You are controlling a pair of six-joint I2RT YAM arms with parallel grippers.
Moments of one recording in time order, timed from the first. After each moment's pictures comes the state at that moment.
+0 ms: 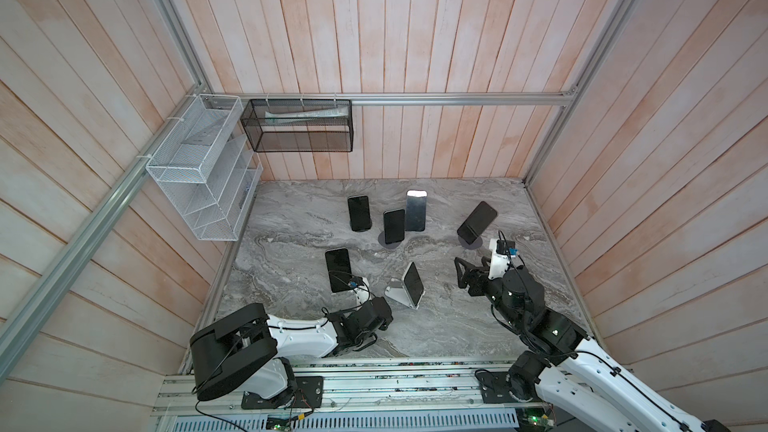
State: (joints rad) left arm -1.07 1.45 0.46 0.23 -0.36 -1.28; right arm 0.71 0.60 0.54 -0.26 0.35 0.48
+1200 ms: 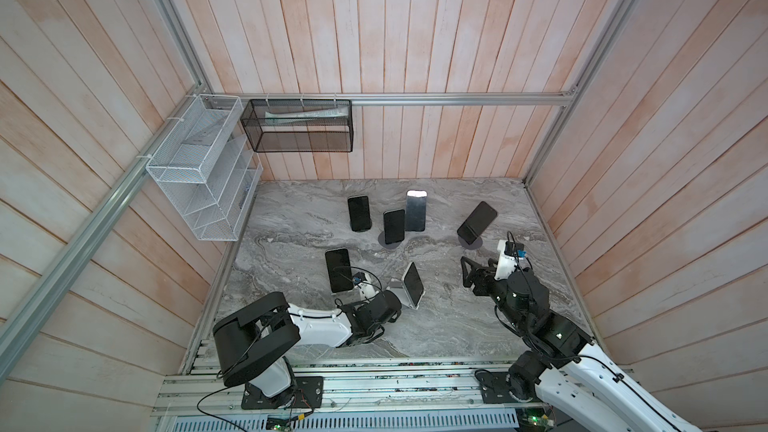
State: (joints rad) left arm -1.05 1.58 0.57 0.17 -0.44 -1.34; right arm 0.67 0.57 0.52 -0.29 0.36 0.52
